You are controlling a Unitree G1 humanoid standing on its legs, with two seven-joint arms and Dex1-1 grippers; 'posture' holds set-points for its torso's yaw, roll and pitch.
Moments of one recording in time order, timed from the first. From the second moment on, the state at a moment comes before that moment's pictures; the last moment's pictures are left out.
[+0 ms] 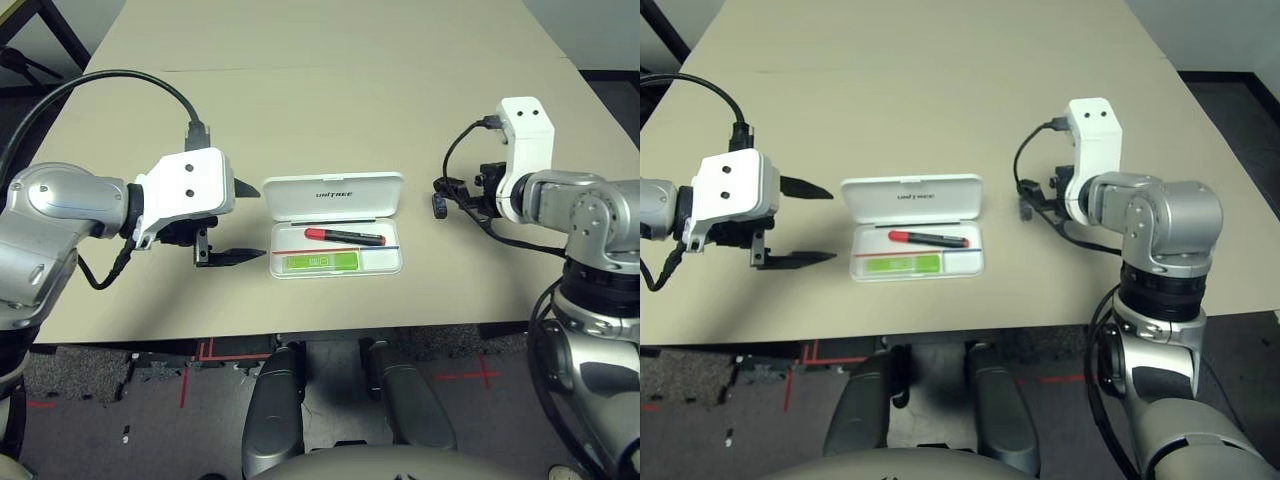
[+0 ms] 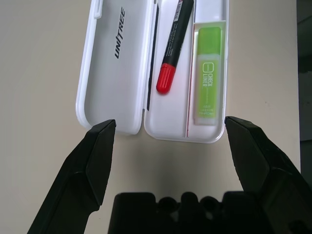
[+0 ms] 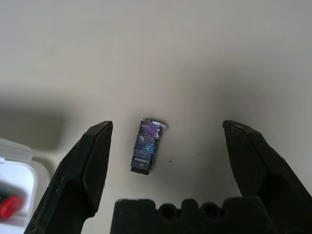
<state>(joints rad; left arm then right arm) -0.46 1.10 -0.02 -0.45 -0.36 0.61 -1.19 -0.68 -0.37 -0.21 -0.31 0.27 1.59 0.20</state>
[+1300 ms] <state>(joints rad) -0.48 1.10 -0.05 -0.46 -0.35 0.64 -1.17 -0.60 -0.31 -0.10 -0.22 0.21 1.37 0.14</state>
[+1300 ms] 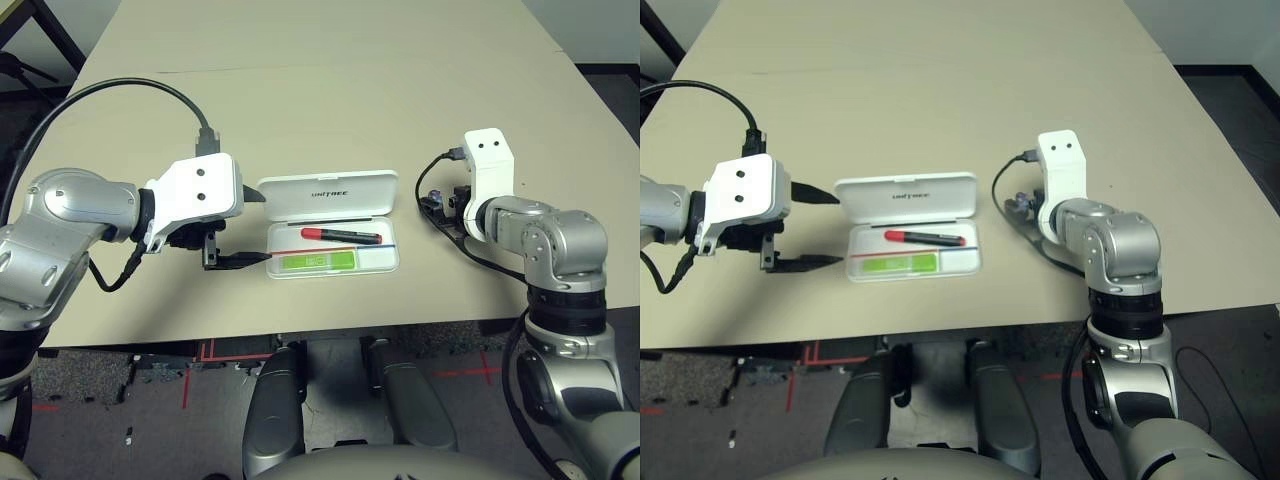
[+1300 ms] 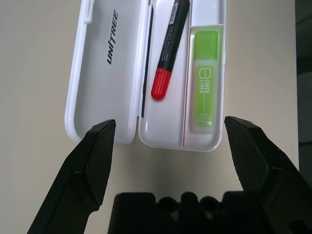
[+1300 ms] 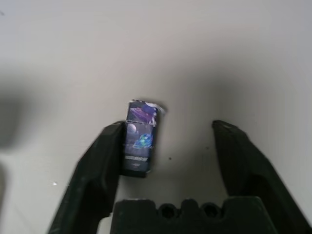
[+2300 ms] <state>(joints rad) -0.54 1.11 -0.10 -0.44 -0.35 0.64 -1.20 -0.70 -1.03 0.24 -0.16 0.29 0.92 0.99</state>
